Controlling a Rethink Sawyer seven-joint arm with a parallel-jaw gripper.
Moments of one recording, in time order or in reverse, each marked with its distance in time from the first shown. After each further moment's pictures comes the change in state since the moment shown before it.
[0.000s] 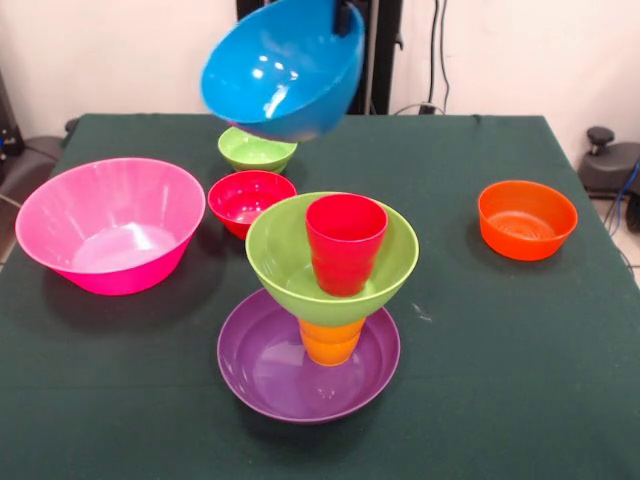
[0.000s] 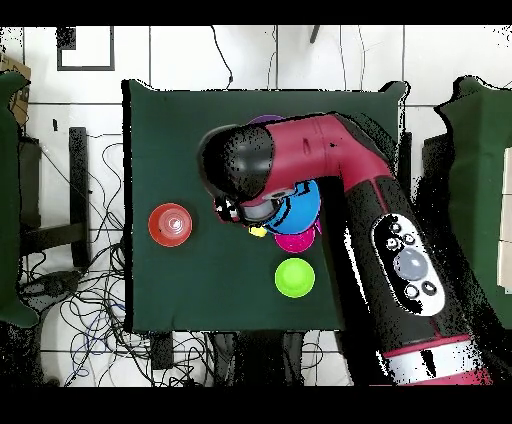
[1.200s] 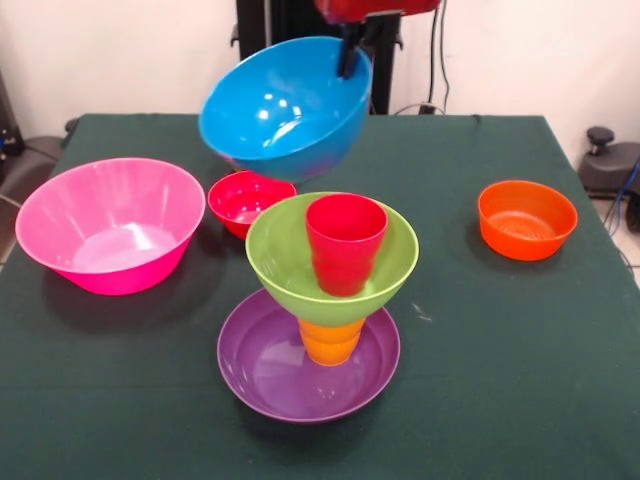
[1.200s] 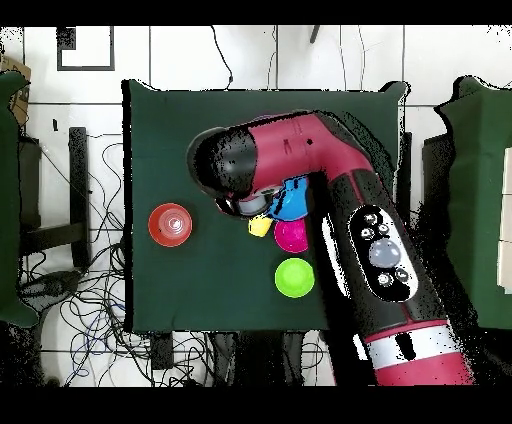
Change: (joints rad) arm 0.054 0.040 -0.053 -0.035 -0.085 -0.094 0.000
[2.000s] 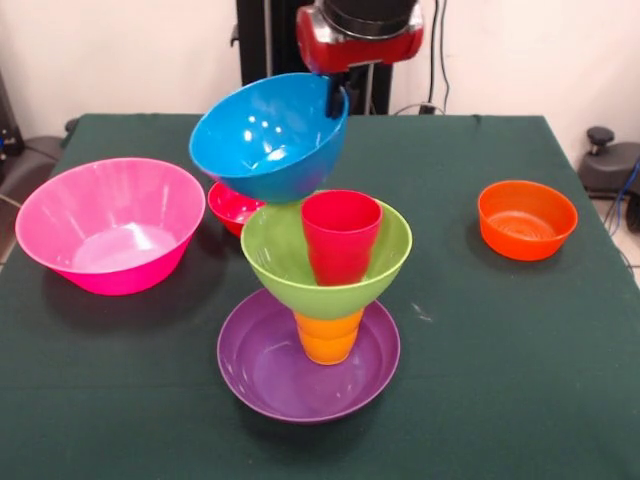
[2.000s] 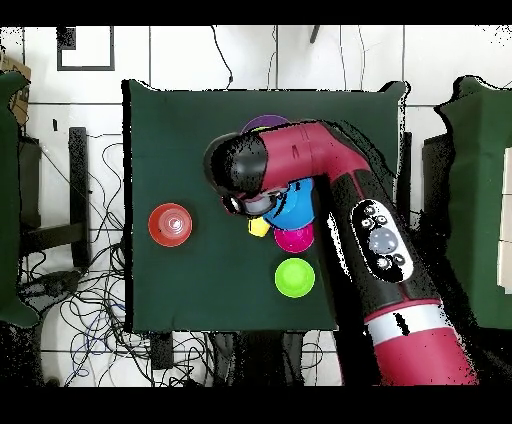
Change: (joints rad) arm 0.007 0.087 -0.033 -0.012 -0.002 -0.054 0.000
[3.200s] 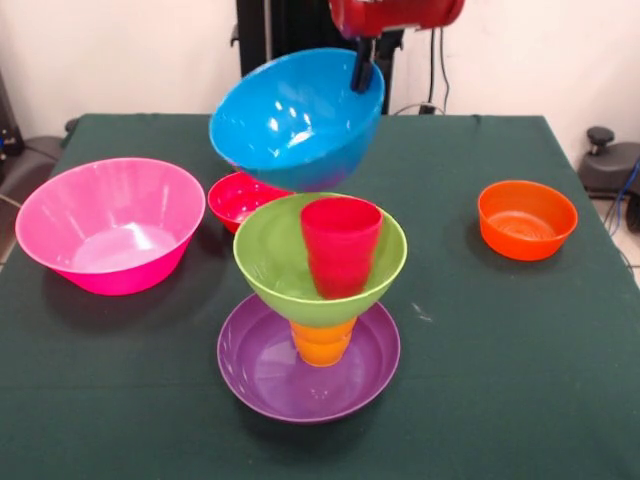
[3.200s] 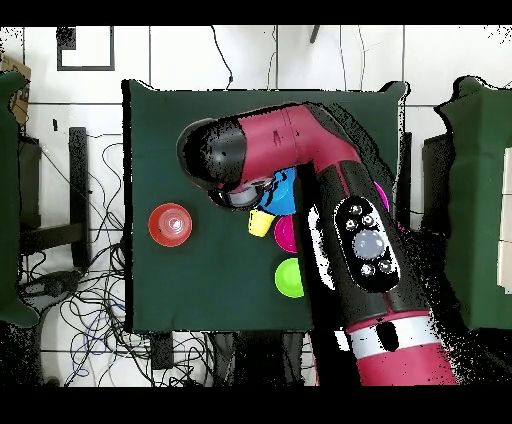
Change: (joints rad) arm 0.053 -0.065 -0.014 -0.049 0.023 0.056 0.000
